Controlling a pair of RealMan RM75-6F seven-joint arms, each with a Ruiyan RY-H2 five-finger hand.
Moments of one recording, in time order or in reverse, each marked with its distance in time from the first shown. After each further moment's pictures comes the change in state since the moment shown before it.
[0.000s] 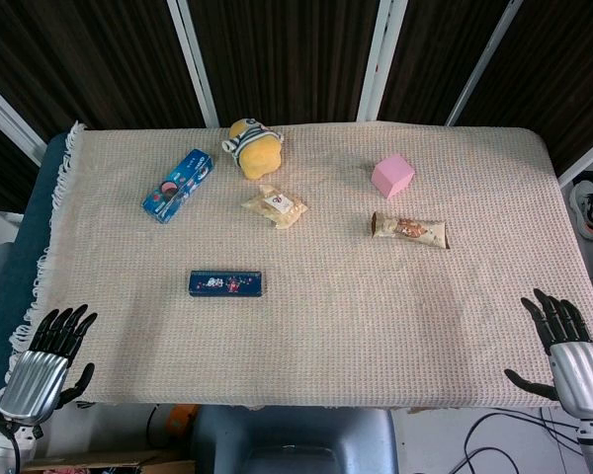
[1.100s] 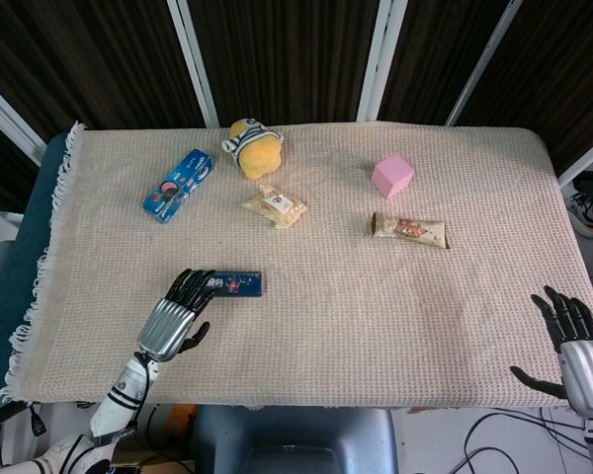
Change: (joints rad) left arm -0.348 -0.491 -0.181 0.311 -0.034 -0.311 0.006; right arm -0.008 0.012 0.015 0.002 0.024 0.018 0.045
